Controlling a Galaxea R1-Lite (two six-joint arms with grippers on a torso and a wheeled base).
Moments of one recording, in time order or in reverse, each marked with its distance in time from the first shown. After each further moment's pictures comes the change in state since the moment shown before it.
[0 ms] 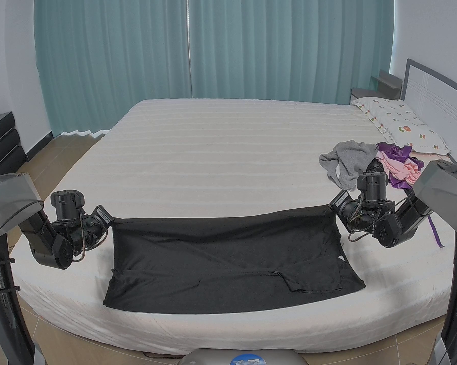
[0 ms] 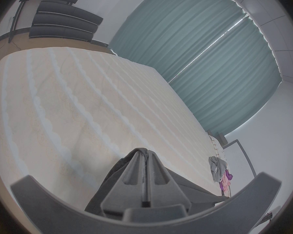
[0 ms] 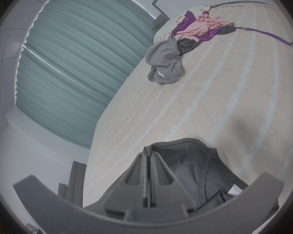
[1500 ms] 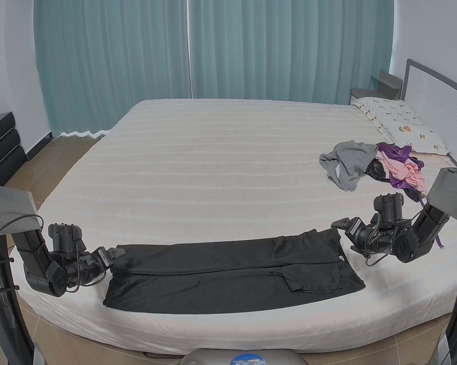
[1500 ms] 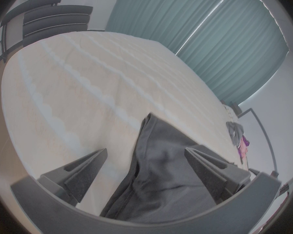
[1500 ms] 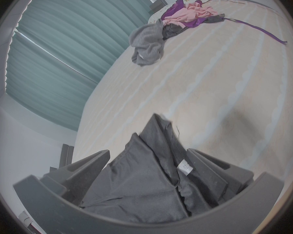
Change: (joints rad) left arm 0.015 0.004 0.294 -0.047 -0.062 0.207; right arm -0.071 -0.065 0.252 0.007 0.135 -0.125
